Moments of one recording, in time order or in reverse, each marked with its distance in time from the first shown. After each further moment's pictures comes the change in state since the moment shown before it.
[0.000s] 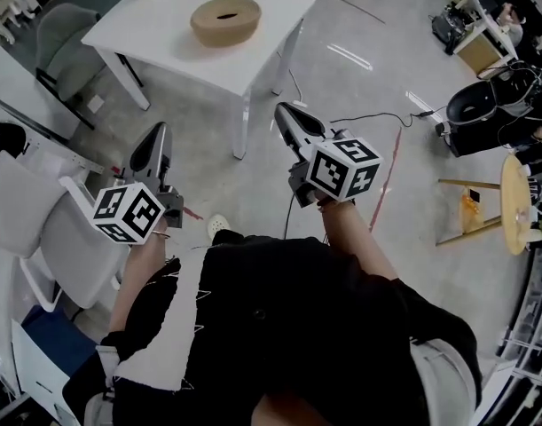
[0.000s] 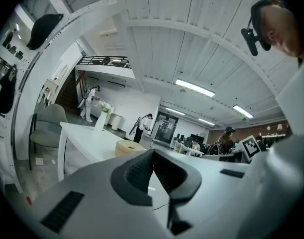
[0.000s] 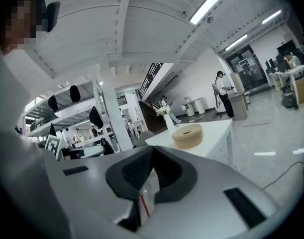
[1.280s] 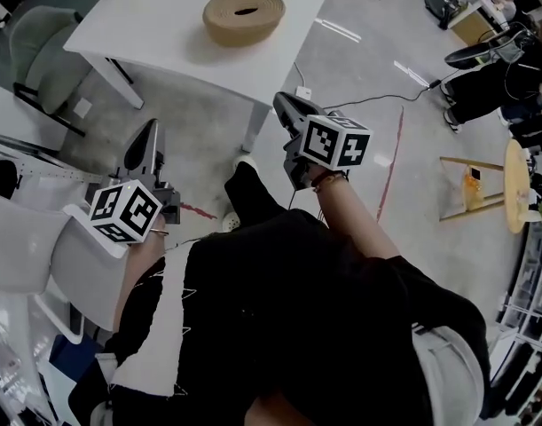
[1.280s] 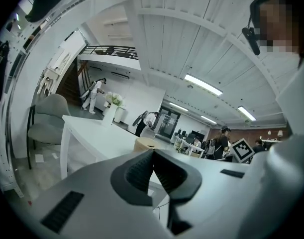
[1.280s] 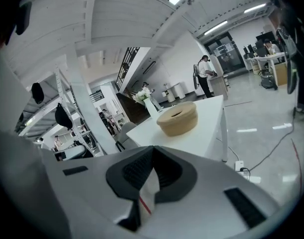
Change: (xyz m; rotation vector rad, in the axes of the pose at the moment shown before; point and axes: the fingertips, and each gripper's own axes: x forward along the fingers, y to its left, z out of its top) left arm 0.057 0.140 0.012 -0.055 0.085 -0.008; right arm 0.143 -0.038 -0.045 0.178 0.143 -0.217
